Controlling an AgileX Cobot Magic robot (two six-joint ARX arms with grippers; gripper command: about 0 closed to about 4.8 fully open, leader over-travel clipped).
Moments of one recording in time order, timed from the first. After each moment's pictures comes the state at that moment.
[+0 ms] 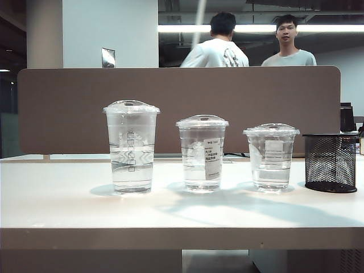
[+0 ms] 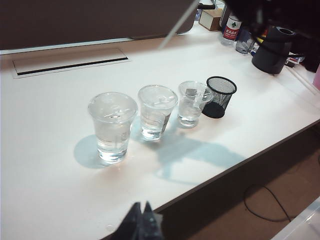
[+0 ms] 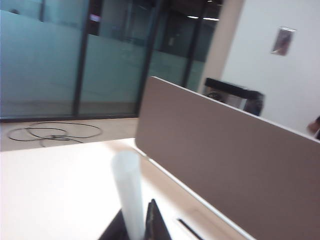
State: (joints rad) left arm -0.32 0.35 1.14 -1.05 0.31 -0.06; right arm 0.47 1.37 1.12 0.45 -0.35 -0.21
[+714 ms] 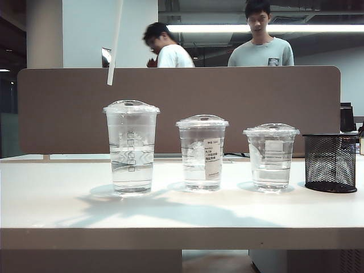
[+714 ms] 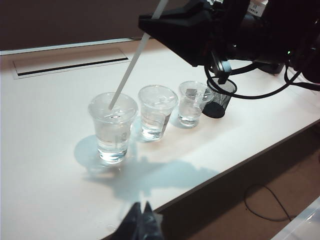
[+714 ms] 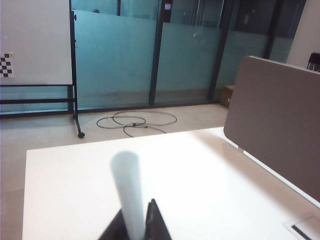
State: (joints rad) left arm -0.32 0.35 1.14 -1.05 0.31 -0.06; right arm 0.73 1.56 1.21 0.42 -0.34 -0.14
